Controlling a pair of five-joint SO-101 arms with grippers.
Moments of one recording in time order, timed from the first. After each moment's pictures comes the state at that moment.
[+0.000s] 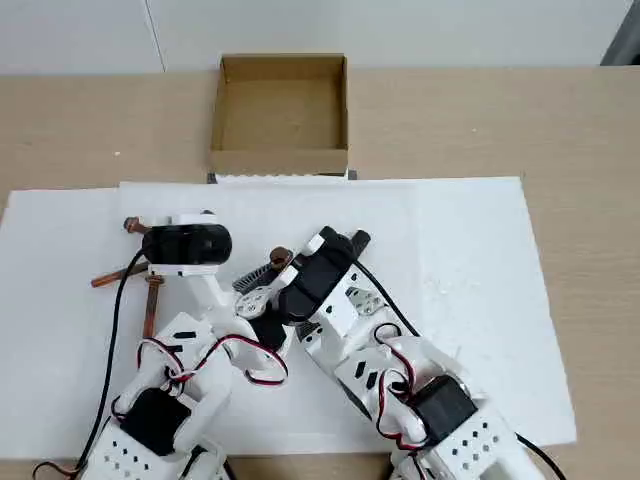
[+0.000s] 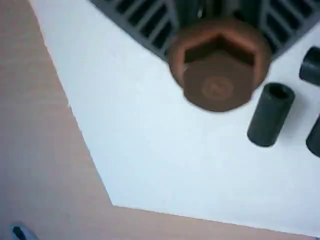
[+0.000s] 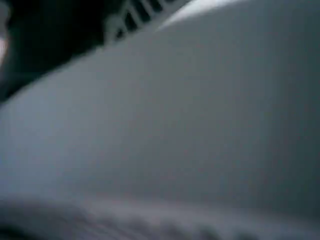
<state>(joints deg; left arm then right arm) 27.9 -82.0 71.8 45.3 40.7 -41.1 -72.1 67.0 50.6 6.4</state>
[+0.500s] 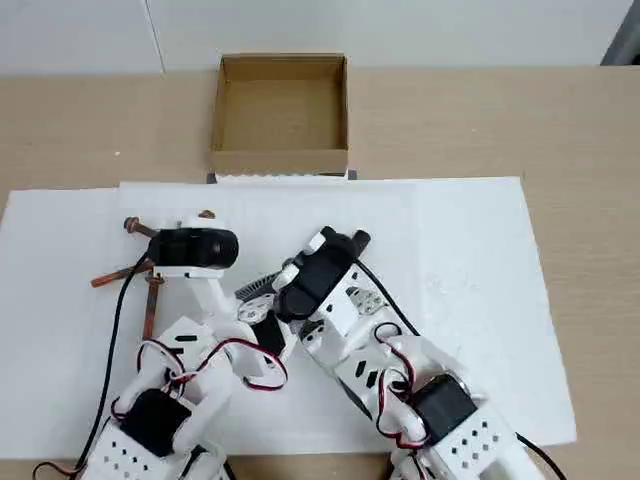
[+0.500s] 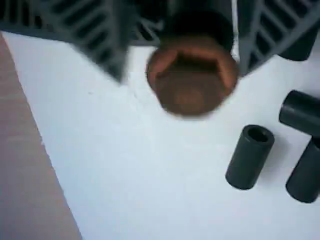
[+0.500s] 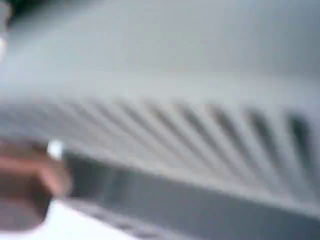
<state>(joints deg) 28.1 -82.0 71.8 50.7 40.3 -41.1 -72.1 67.0 50.6 6.3</state>
